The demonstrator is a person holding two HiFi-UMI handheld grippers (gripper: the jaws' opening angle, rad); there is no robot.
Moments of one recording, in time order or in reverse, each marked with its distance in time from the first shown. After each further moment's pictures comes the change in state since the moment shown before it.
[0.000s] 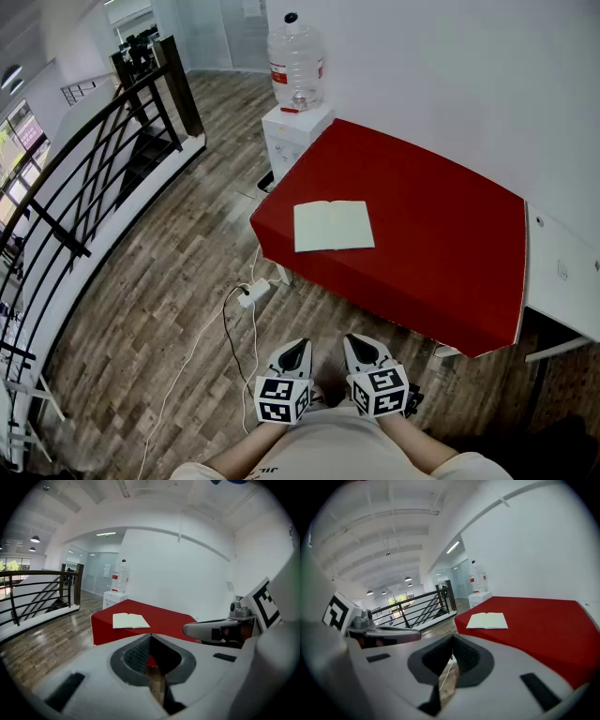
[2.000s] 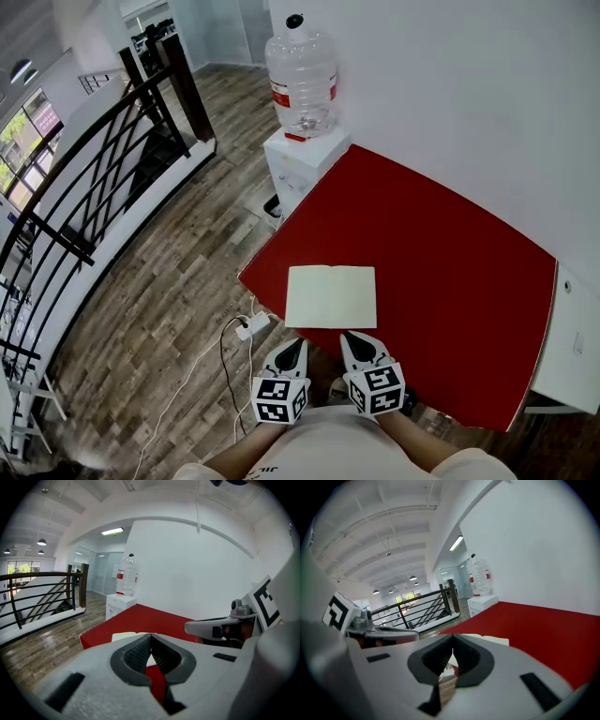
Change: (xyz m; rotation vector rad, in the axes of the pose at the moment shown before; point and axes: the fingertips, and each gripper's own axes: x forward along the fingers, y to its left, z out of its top) left arm 0.251 0.095 0.137 -0.041 -0.007 0.141; right arm 0.221 -0.169 0.150 -0.052 0.025 0.116
